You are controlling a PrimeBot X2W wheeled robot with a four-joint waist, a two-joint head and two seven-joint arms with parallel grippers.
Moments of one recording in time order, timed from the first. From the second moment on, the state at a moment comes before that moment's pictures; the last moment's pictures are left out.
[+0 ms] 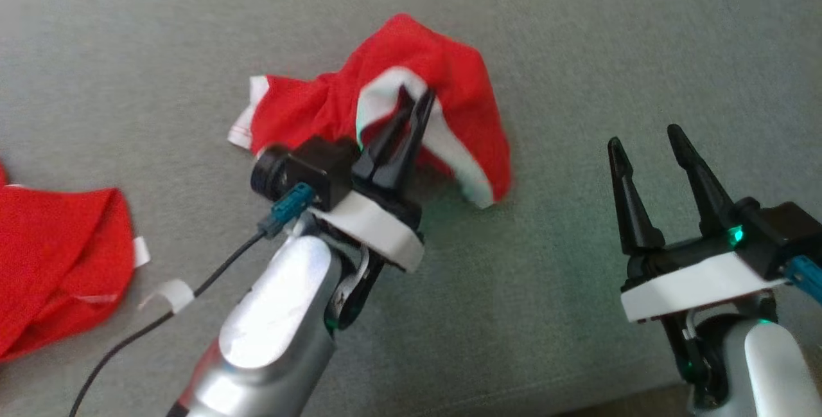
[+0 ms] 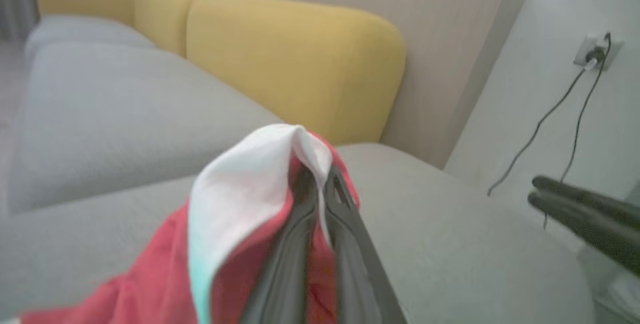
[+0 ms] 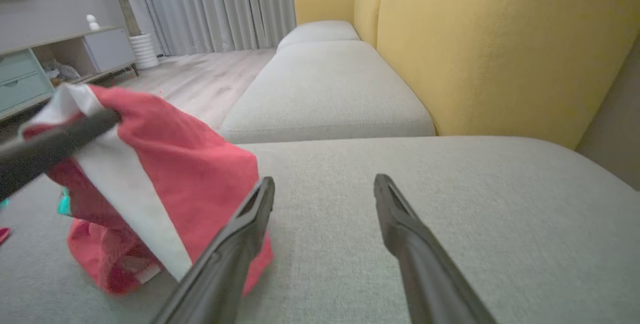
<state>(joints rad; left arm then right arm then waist) -0.53 0.05 -0.59 0.22 -0.39 -0.04 -0.04 -0.04 -0.05 0.08 -0.21 0.13 0.13 0.10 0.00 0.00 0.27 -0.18</state>
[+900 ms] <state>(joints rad) -0.35 0.22 -0.61 0.29 -0.42 0.05 -0.24 -0.02 -0.05 0.05 -0.17 0.13 0.13 0.11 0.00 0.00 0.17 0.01</state>
